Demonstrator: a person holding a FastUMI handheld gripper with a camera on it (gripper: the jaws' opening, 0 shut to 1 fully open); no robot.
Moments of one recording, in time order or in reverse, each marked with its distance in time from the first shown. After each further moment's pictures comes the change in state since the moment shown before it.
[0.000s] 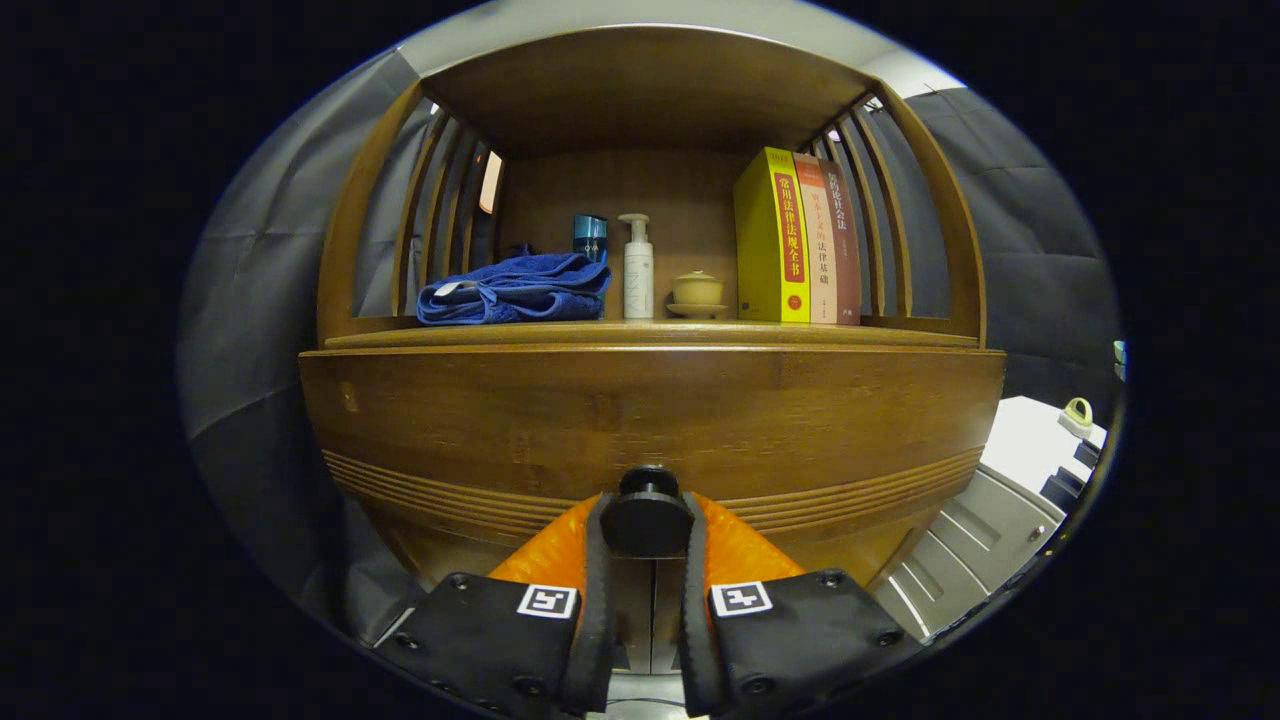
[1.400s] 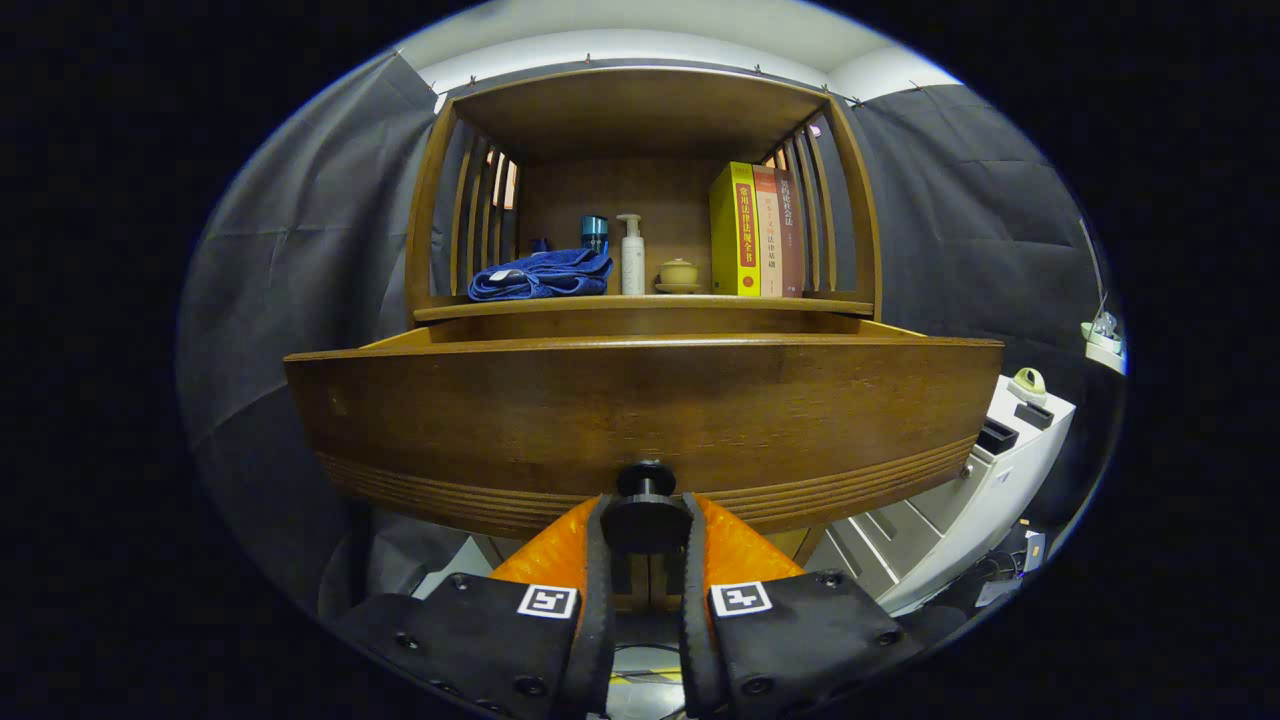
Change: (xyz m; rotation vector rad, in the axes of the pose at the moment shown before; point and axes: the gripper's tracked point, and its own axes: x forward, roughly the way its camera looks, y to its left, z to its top) arm -0.148 -0.001 -0.039 0.015 0.073 -0.014
